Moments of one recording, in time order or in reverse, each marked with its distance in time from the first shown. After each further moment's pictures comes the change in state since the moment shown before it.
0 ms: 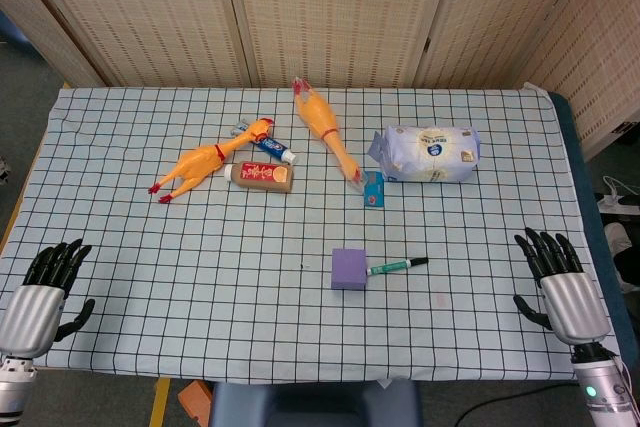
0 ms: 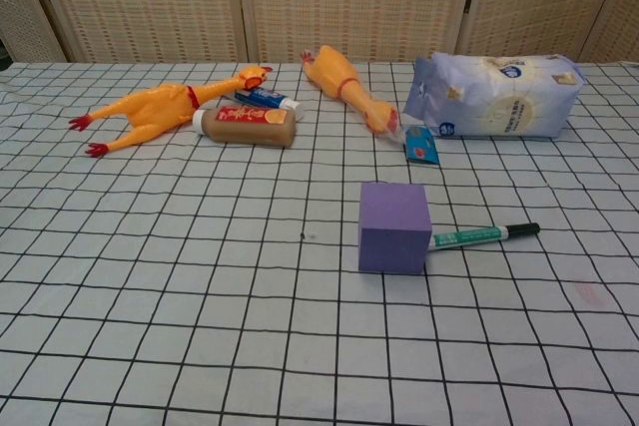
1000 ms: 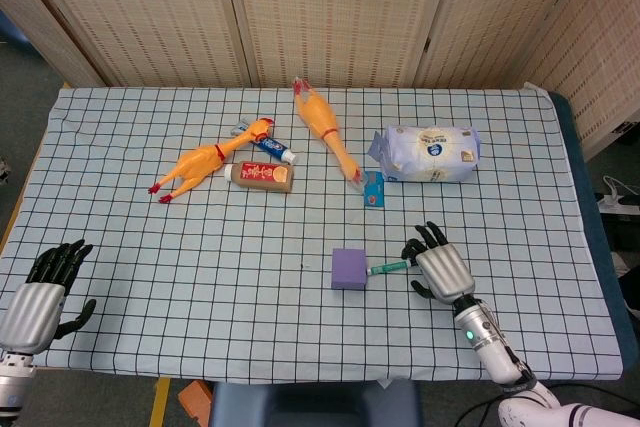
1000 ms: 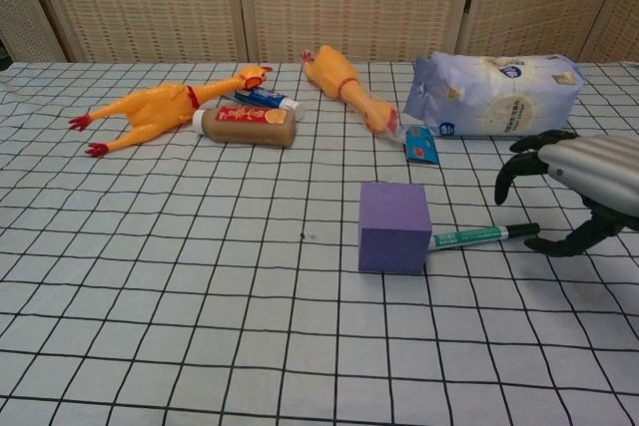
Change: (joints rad) left arm -0.021 0.025 0.004 -0.016 -0.034 -0.062 -0.057; right arm 0.318 -0.333 0.097 0.070 0.193 -0.444 -0.285
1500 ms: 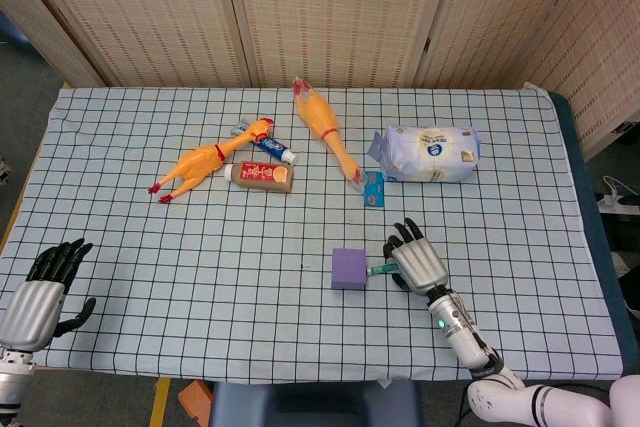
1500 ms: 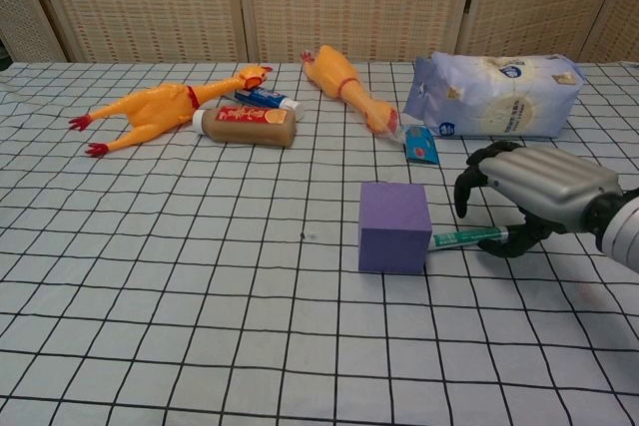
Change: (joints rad) left arm -0.008 0.006 -0.001 0.004 -0.010 -0.016 -0.023; right arm 0.087 -0.122 0.017 0.093 0.100 -0.042 -0.122
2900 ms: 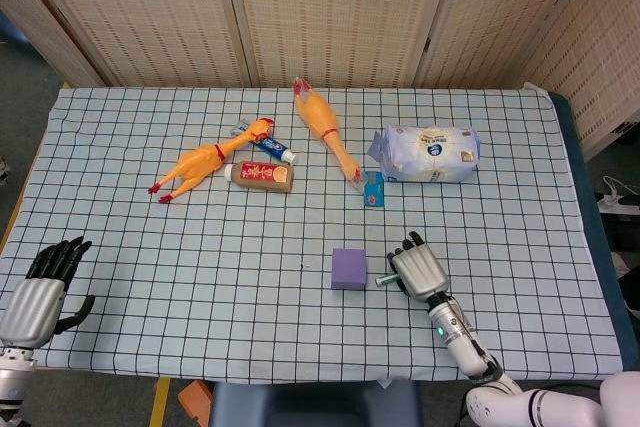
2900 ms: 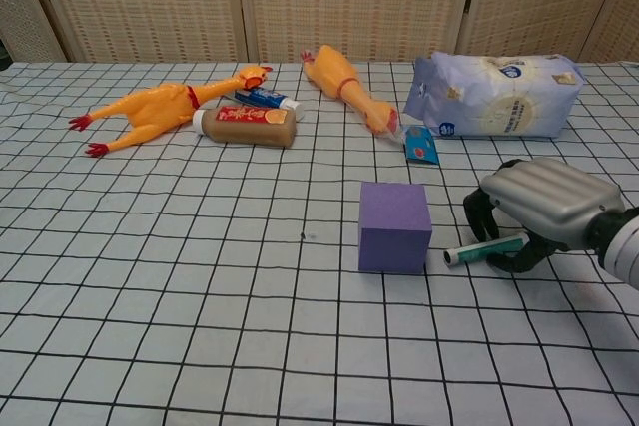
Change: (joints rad) left arm -0.010 -0.009 -0.006 0.008 -0.024 -0.016 0.011; right arm 0.015 -0.013 -0.076 0.002 0.042 0.071 -0.101
